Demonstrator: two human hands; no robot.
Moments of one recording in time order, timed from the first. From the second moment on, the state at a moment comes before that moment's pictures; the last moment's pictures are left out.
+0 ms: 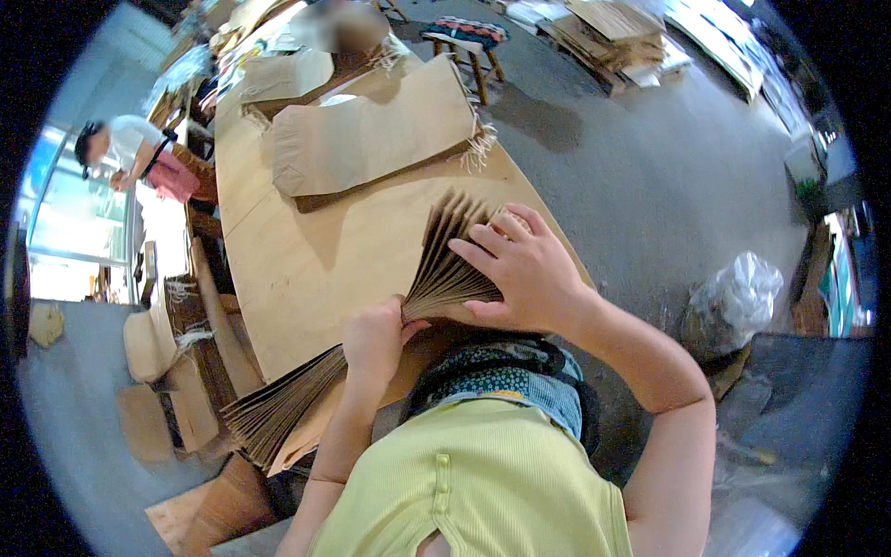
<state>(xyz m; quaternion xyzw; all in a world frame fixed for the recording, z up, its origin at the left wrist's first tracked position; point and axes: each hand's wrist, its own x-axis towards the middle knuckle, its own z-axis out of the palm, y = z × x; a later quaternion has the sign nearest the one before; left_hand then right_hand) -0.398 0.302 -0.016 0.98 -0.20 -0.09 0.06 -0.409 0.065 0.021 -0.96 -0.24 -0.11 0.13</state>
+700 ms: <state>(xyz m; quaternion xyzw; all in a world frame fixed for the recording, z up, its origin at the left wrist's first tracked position) -0.446 0.424 -0.019 0.99 -0.07 -0.15 0.03 -0.365 0.117 0.005 -0.91 -0.39 0.07 0.06</state>
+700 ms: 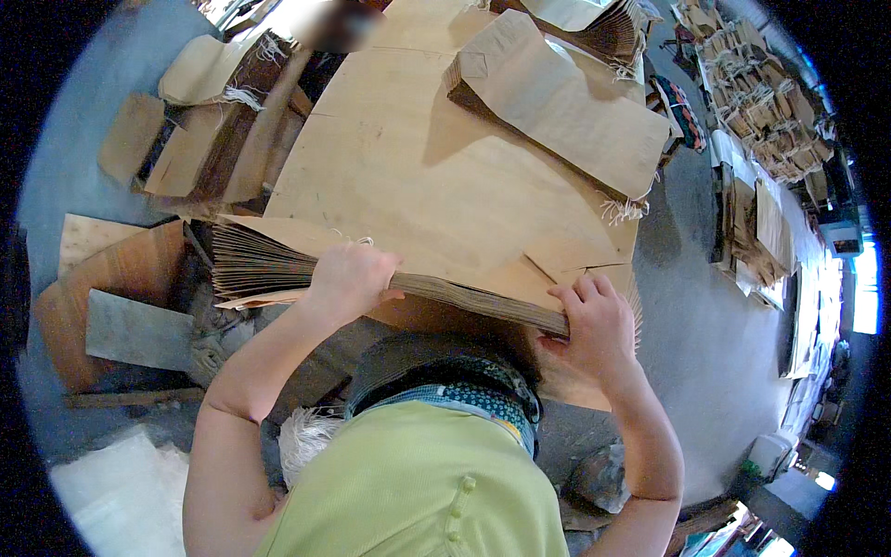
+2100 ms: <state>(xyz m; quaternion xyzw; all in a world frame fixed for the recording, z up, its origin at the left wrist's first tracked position) -0.480 0.329 -0.007 0.86 -0.24 0.26 0.36 -0.341 0.110 -0.013 -0.88 -0.42 0.24 -0.02</state>
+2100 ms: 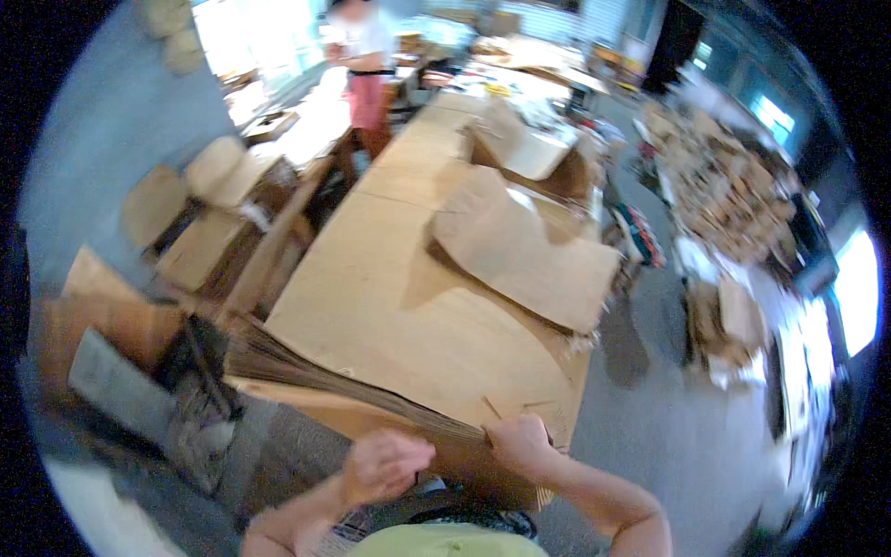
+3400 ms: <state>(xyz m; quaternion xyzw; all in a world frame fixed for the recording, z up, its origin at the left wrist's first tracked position) -0.244 -0.024 -0.017 0.91 0.06 0.01 0.41 -0.387 -0.334 0.005 -0.89 -0.44 -0.03 0.10</state>
